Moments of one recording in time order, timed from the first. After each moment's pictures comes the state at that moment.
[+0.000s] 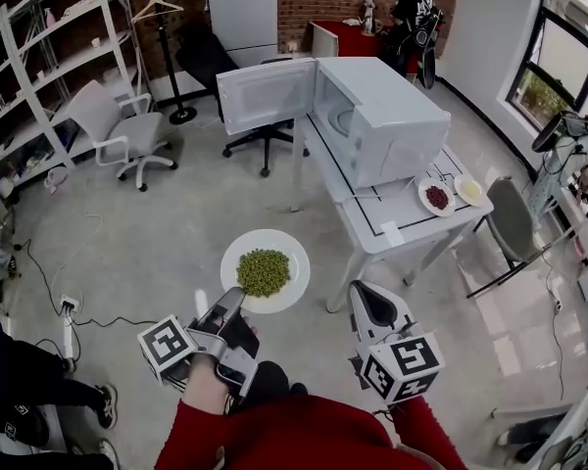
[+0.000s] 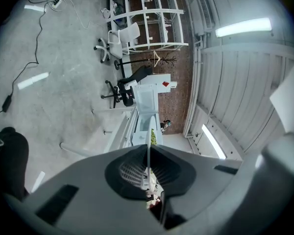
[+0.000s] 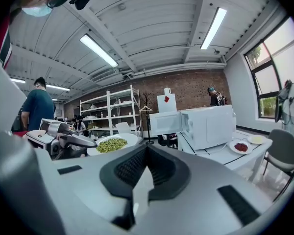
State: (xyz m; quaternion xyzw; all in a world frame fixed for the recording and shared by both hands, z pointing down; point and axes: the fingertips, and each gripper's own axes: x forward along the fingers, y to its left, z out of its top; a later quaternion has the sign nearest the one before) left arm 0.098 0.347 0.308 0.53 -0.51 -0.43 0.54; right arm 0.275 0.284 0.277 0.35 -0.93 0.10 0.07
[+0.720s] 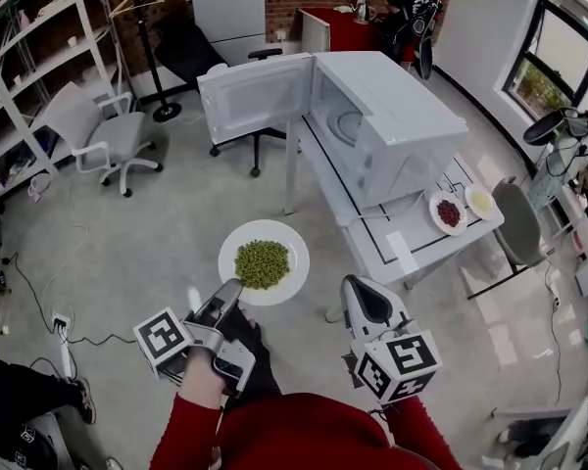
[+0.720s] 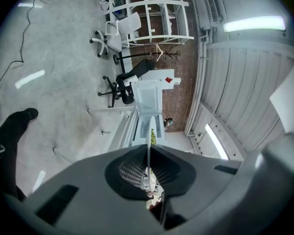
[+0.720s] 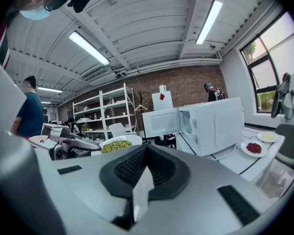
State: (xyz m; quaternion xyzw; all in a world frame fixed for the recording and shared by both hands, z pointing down) left arm 0.041 0.239 0.316 0.53 -0.49 -0.41 0.56; right arm 0.212 0.192 0.280 0.37 -0.92 0.12 0.06
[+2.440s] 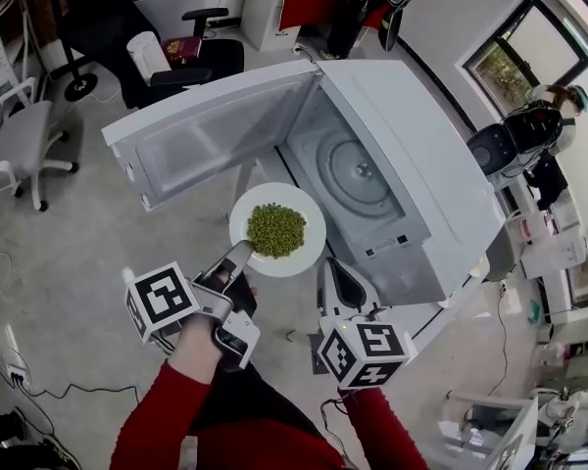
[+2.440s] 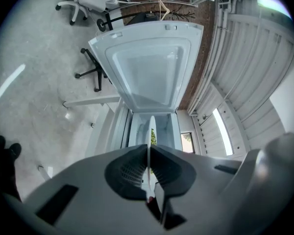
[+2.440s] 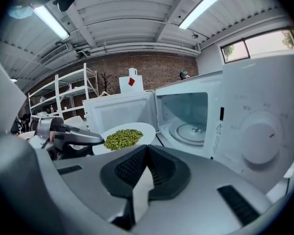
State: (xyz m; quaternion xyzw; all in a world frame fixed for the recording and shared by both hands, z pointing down) left arm -0.018 -0.084 0.347 0.61 -0.39 -0.30 0.63; right arm 0.112 -0.078 0.329 0.53 -0.82 0.18 0.14
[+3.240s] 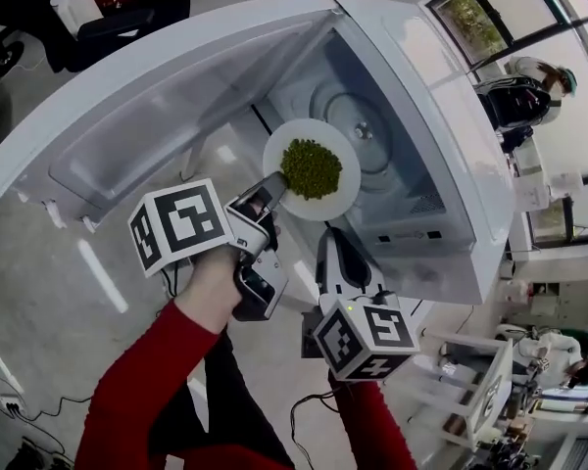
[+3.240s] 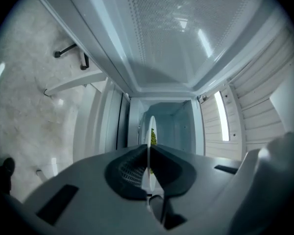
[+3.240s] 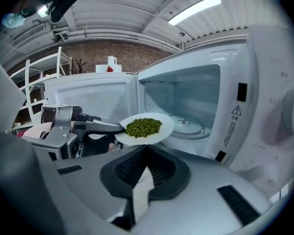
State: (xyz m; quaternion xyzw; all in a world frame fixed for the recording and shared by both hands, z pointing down) left arm 0.026 -0.193 0.379 0.66 -0.28 -0.20 0.66; right arm 0.104 -0.119 0.358 0.64 -0.72 0.20 0.17
